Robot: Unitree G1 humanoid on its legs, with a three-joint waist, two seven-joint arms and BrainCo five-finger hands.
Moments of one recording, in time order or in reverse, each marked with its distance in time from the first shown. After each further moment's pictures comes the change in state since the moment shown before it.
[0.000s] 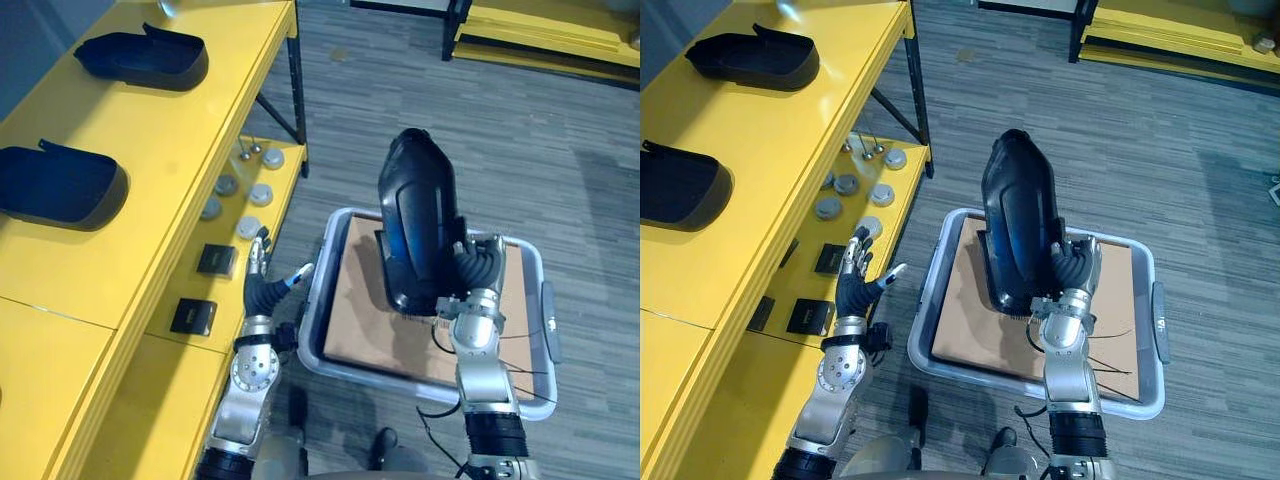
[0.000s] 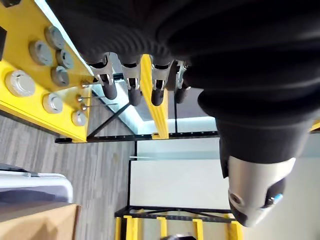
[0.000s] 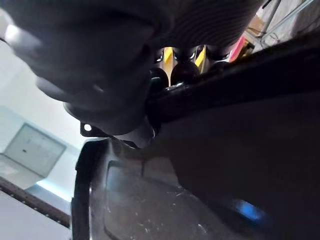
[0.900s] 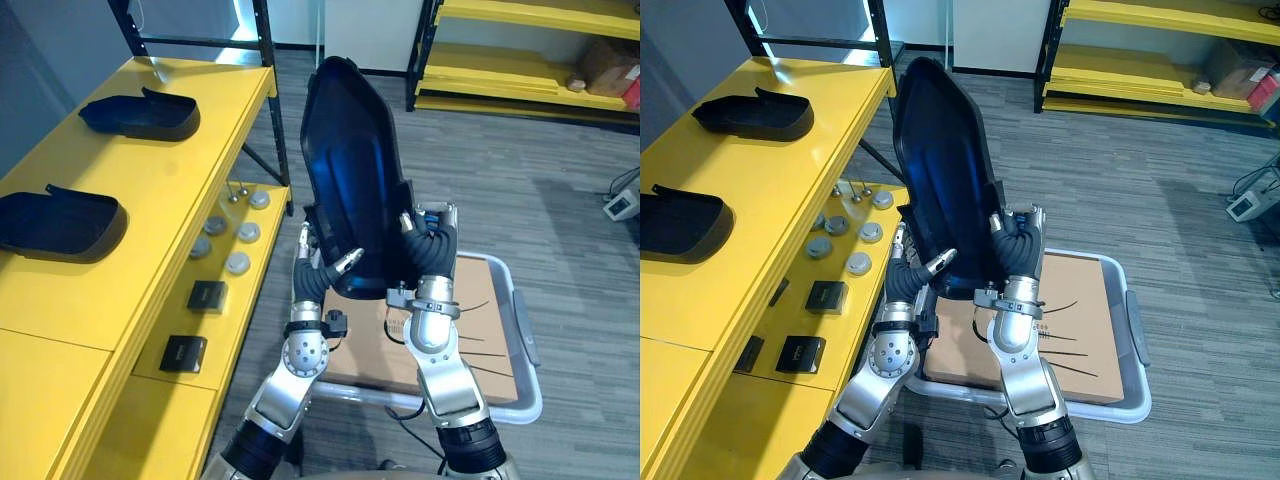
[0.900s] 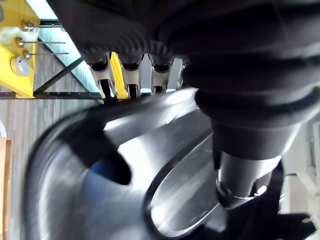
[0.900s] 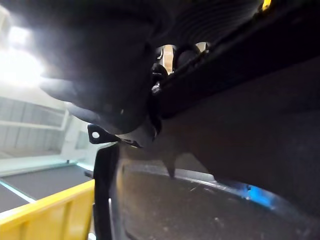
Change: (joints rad) left arm -0.127 0.010 -0.094 0.158 -0.036 0.073 0.178; right arm 0.018 -0.024 0.274 -0.160 0.124 -0.093 -0.075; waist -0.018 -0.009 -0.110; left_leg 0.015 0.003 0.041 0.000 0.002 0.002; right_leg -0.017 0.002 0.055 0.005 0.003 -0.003
